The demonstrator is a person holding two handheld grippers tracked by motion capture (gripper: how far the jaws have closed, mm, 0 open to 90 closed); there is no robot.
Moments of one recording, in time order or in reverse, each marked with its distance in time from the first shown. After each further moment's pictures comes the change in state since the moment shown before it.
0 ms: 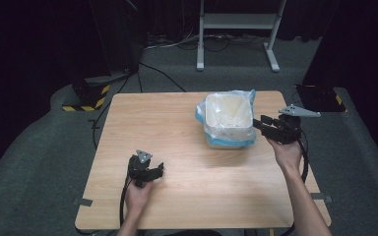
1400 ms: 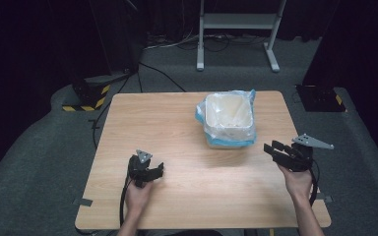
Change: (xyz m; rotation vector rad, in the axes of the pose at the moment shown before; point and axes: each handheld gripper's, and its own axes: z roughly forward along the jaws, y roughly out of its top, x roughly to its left) left arm 0.000 0.000 0.000 0.000 0.000 0.000; right arm -0.012 -0.079 -0.033 0.015 -0.028 0.078
